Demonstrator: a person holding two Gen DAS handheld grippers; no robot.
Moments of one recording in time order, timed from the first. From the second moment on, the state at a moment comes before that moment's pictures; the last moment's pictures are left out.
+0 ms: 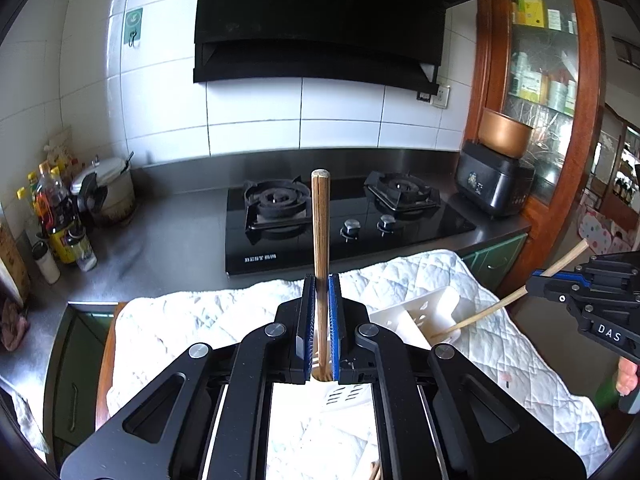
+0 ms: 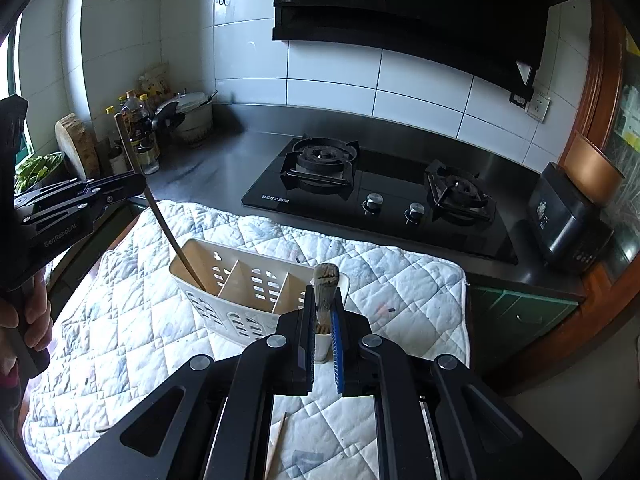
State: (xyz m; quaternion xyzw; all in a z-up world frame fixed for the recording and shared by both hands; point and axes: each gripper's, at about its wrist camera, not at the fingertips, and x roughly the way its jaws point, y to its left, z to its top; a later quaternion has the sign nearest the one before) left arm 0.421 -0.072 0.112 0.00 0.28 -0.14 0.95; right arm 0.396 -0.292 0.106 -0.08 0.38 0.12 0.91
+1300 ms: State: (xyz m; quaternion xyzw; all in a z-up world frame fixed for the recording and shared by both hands) left arm 0.249 -0.001 0.069 -0.05 0.28 -0.17 0.94; right arm 0.212 -0.299 0.067 -0.07 0.31 0.10 0.94
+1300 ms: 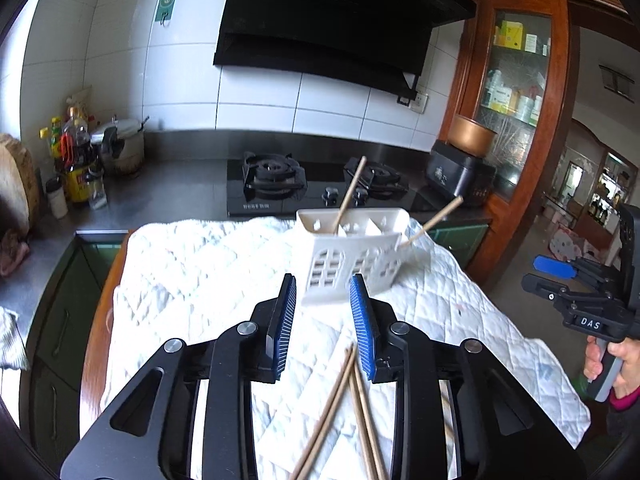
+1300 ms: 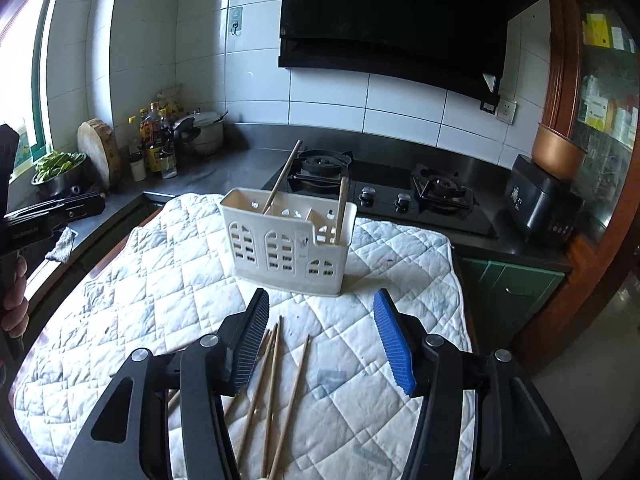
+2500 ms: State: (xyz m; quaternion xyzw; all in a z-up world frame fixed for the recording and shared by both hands) left arm 0.189 0.025 -0.062 -0.02 0.39 -0.18 0.90; right arm 0.168 -0.293 -0.099 -0.03 0.44 0.07 0.89
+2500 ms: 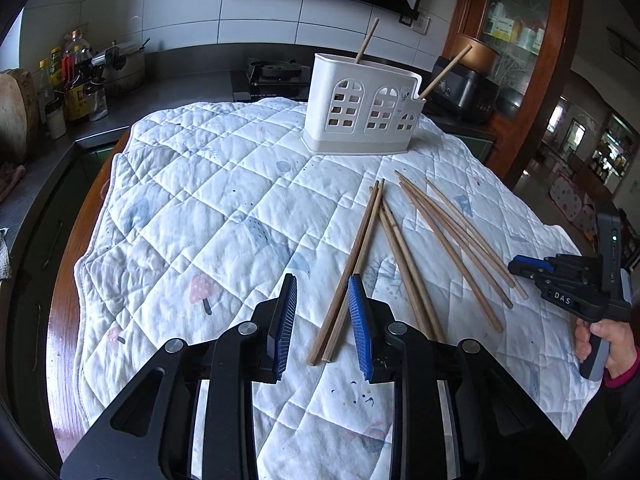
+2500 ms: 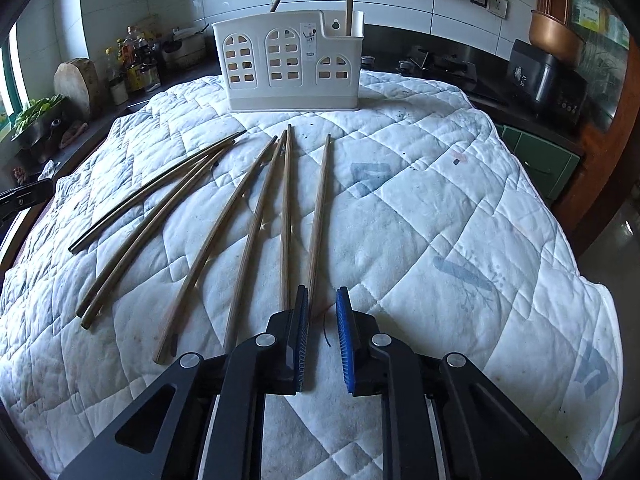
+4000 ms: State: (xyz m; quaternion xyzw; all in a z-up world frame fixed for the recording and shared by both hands) left arm 0.233 -0.015 -0.119 0.03 0.43 -0.22 0.87; right arm 0.170 -0.291 -0.111 -0.04 0.45 0.08 0.89
